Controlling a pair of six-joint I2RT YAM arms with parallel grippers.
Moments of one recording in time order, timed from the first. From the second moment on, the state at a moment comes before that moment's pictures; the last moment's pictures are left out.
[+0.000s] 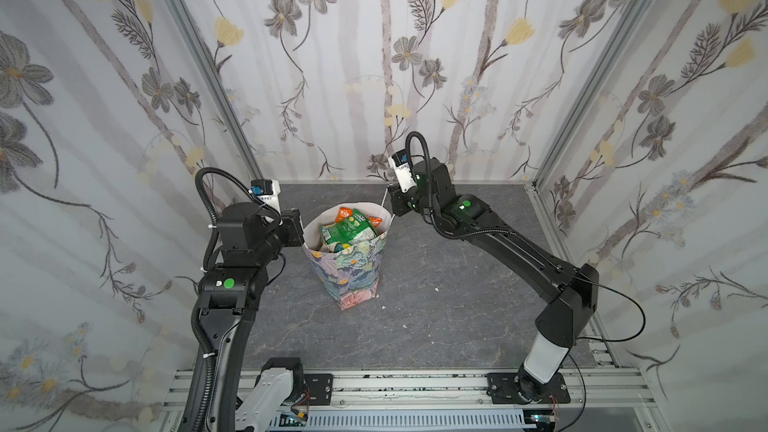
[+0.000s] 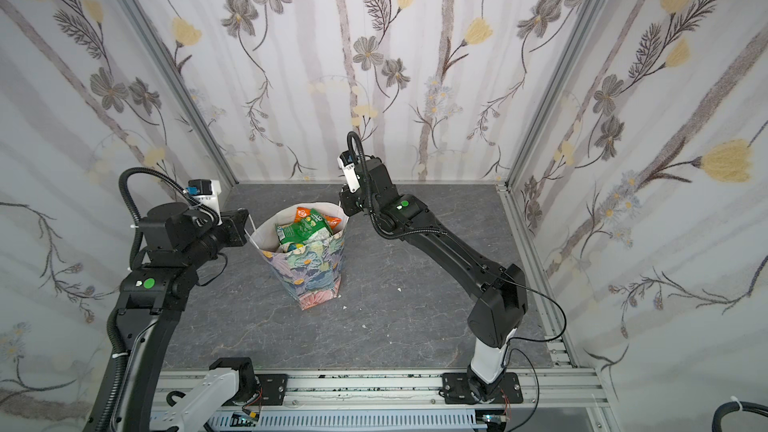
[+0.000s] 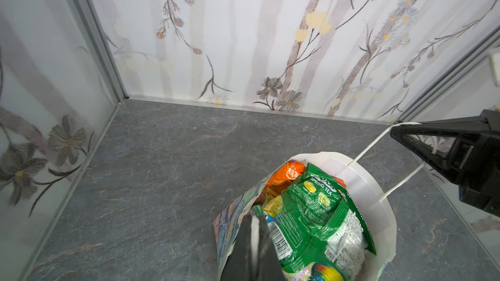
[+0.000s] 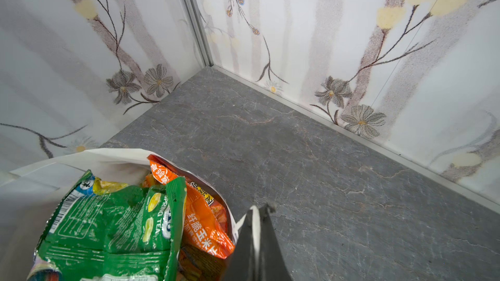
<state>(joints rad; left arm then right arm) -0.03 0.95 1.23 -0.64 0.24 -0.19 0.73 1.77 1.79 -0.42 0.04 0.08</state>
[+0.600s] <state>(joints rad) -0.32 1.41 1.53 -0.47 0.31 -0.22 0.57 1.53 1.62 -0.37 0.06 0.04</state>
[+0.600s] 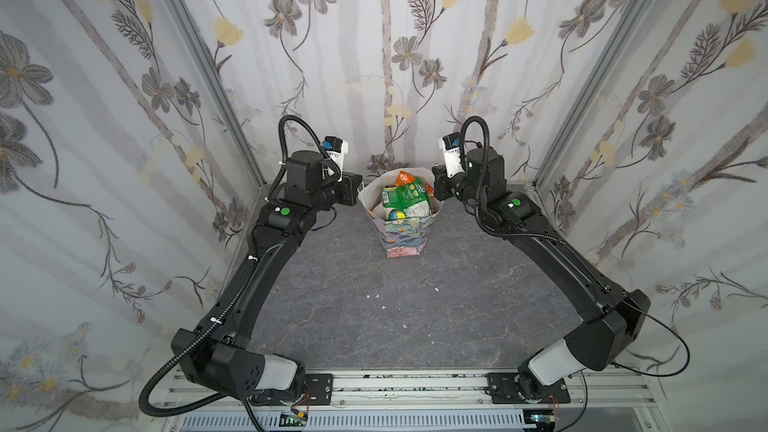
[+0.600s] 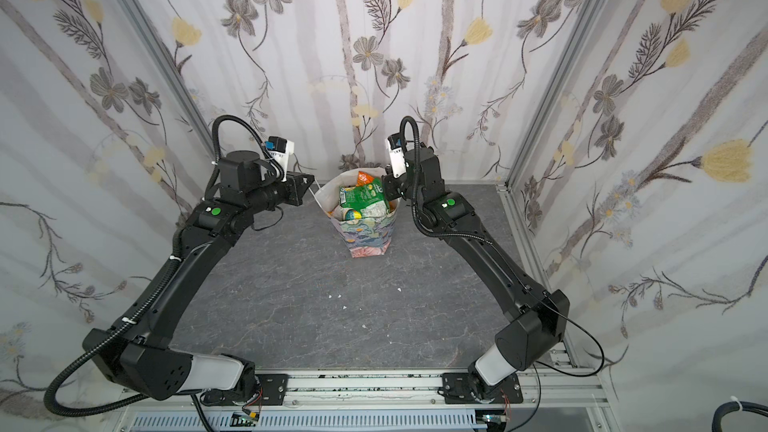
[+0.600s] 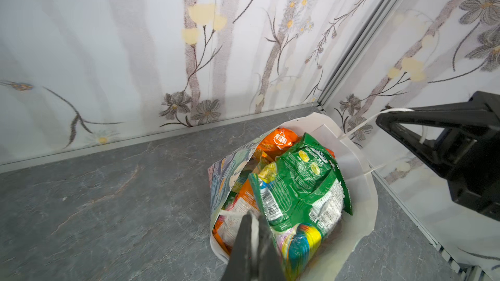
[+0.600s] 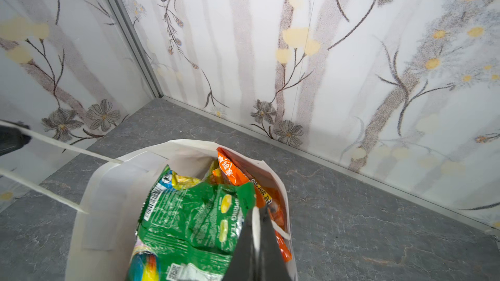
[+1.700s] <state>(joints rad) -0.36 1.52 1.63 -0.44 0.16 -0.24 0.54 1.42 1.49 -0.27 0.09 0.07</state>
